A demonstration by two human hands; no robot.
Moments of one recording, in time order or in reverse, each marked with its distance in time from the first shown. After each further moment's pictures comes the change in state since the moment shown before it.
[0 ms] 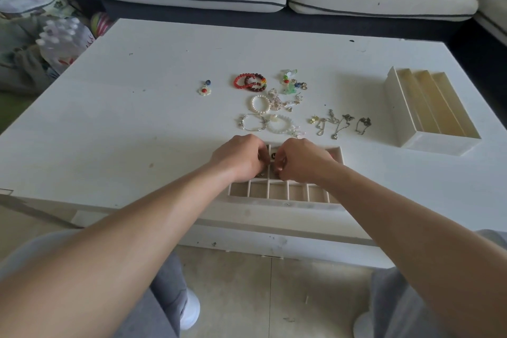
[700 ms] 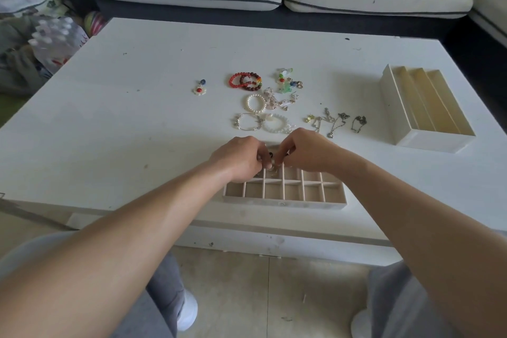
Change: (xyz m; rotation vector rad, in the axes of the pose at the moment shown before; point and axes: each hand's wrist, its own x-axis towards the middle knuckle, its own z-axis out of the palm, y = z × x) left_hand 0.002 0.006 0.000 -0.013 -0.079 0.024; right_hand -0.004 0.013 -0.025 0.204 -0.034 -0.048
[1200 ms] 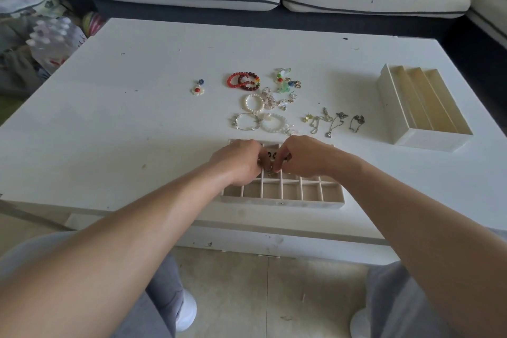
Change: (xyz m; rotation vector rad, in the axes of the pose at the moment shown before) left_hand 0.000 0.003 0.005 0.106 -0.023 0.024; right_hand -0.001 0.001 0.003 -0.122 -0.108 -0.064
